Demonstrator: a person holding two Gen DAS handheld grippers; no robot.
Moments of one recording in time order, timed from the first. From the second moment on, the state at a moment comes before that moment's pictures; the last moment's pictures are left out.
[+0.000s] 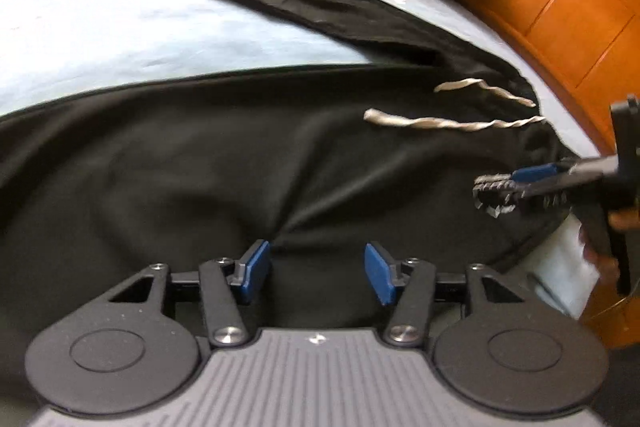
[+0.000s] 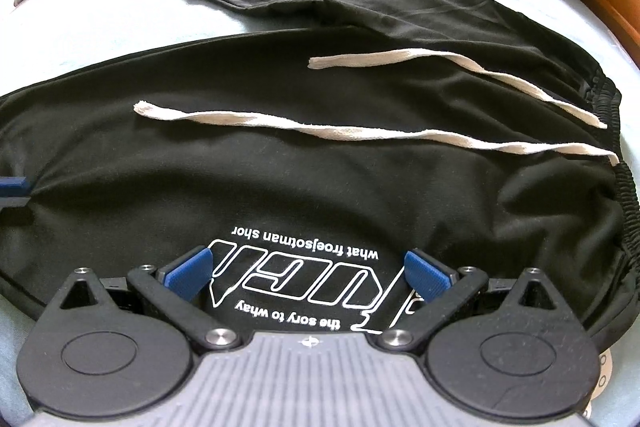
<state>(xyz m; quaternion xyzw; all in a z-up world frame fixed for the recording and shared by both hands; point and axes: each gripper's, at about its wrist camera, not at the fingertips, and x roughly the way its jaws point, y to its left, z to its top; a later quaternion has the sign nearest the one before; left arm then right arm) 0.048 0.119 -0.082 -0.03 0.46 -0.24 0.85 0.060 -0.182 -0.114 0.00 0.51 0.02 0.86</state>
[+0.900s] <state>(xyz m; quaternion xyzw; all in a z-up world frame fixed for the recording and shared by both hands) 0.144 0.310 -0.083 -0.18 0.39 0.04 0.90 0.063 -0.182 -0.113 -0.01 0.51 0.03 0.86</state>
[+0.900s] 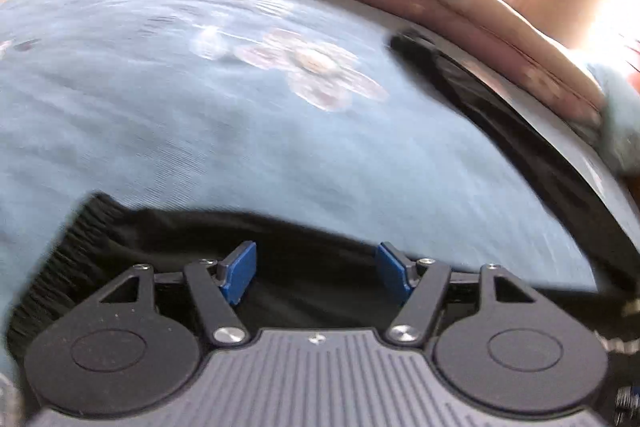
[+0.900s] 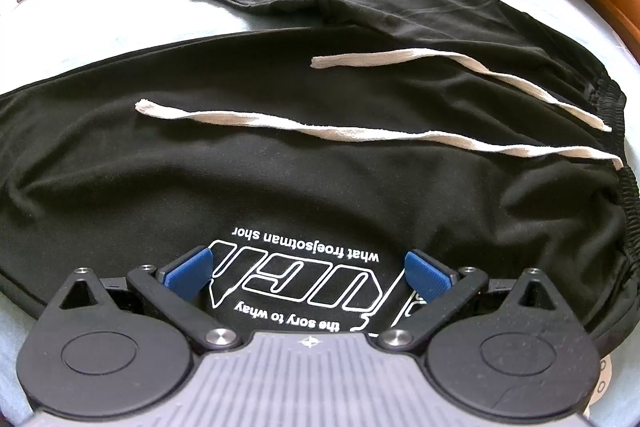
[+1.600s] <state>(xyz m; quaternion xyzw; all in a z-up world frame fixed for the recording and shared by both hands) 0.091 0.178 -0.044 -0.04 0.43 -0.08 0.90 0.030 -0.202 -0.095 -0.02 0.43 -0.01 0.90</state>
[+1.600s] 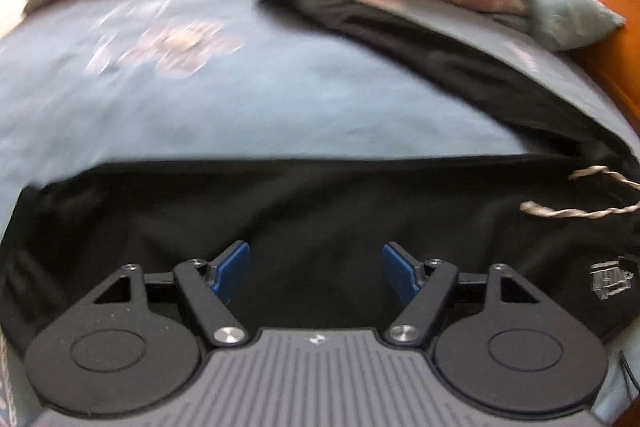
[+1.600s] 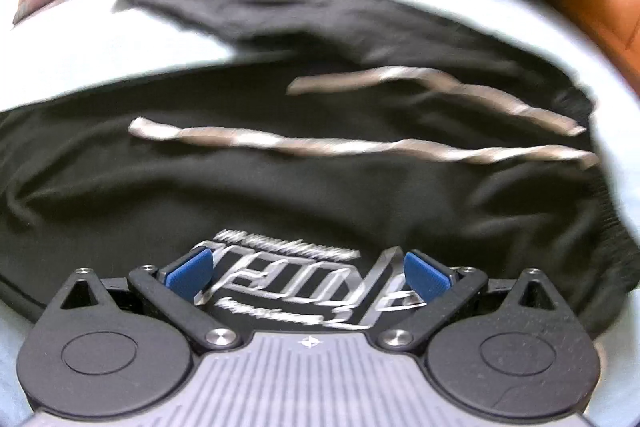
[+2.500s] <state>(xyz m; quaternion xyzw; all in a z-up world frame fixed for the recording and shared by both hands) 0.070 0.023 -0.084 -0.09 0.51 -0.15 0.84 0.031 -0.362 -0.109 0.12 0.44 0.04 0.89</state>
